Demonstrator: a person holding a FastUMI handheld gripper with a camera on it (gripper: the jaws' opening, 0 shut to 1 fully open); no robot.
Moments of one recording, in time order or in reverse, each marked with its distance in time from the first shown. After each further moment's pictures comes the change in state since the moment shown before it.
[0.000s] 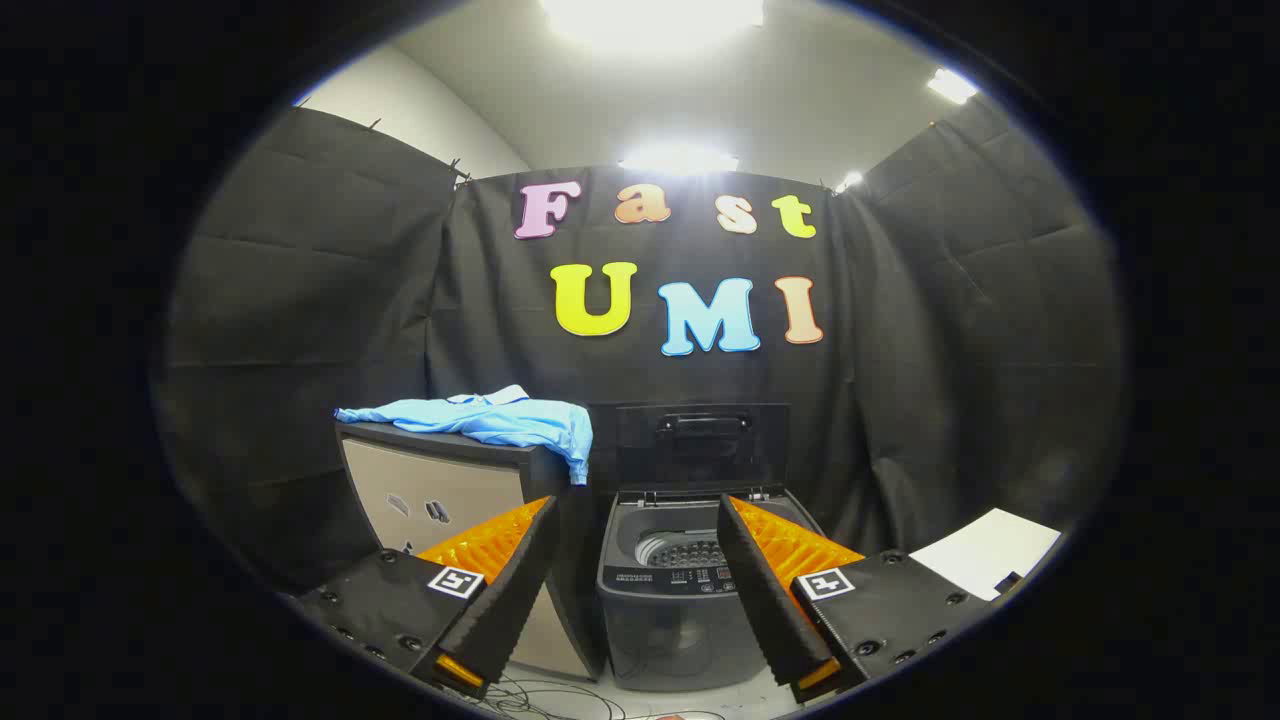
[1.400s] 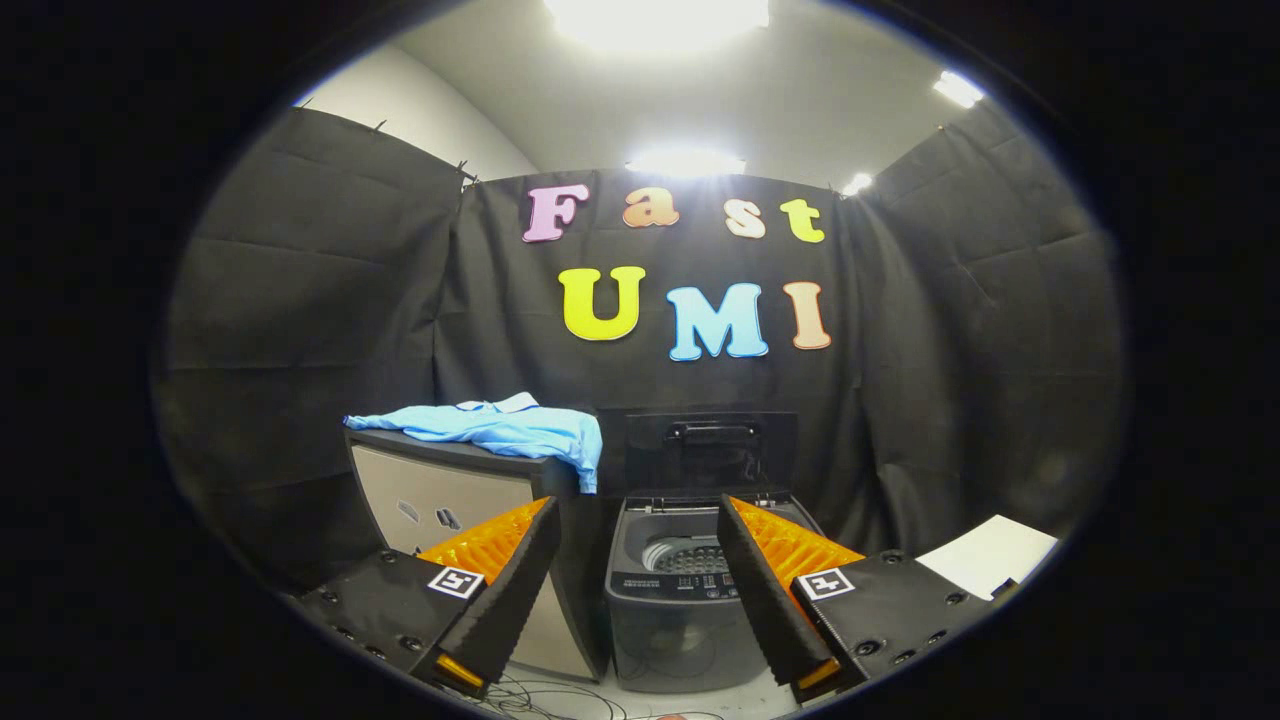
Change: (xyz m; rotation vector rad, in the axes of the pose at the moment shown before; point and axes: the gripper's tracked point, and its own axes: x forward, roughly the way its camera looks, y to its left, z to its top) arm 0.005 0.014 0.022 -0.016 -0.011 0.030
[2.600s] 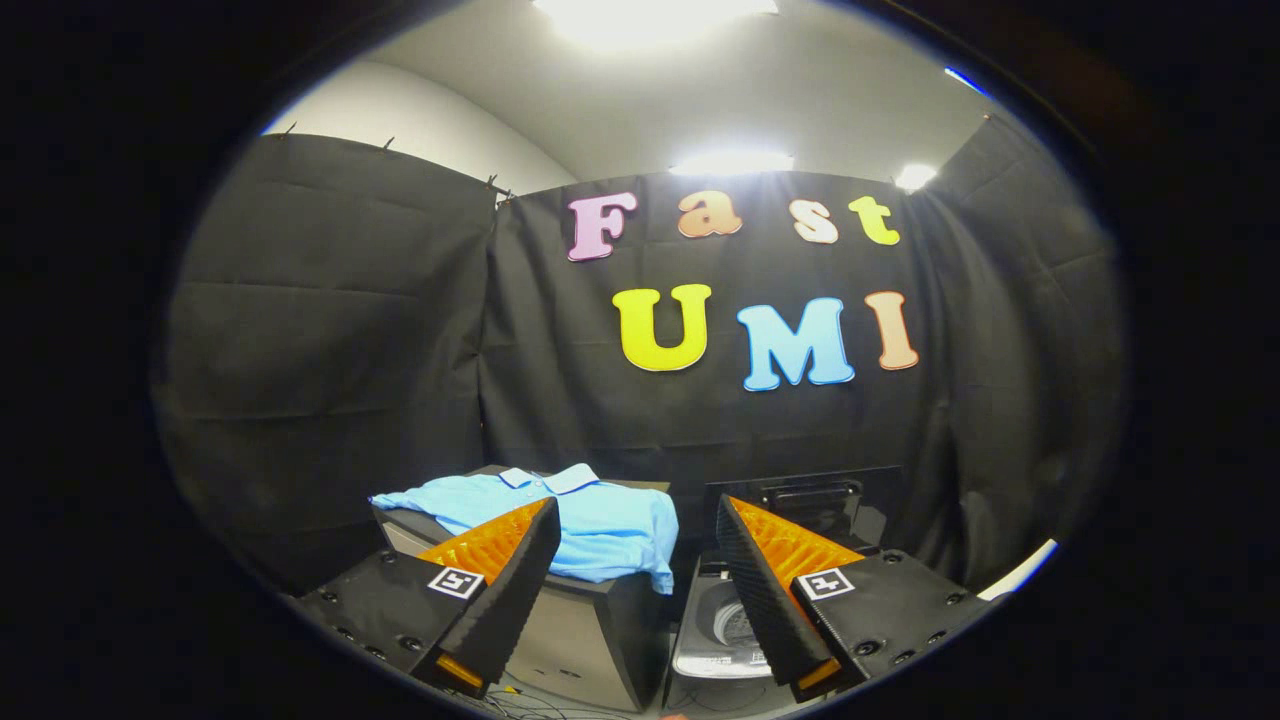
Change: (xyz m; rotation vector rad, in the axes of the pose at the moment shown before) arm 0.130 0.071 0.095 0.038 -0.009 0.205
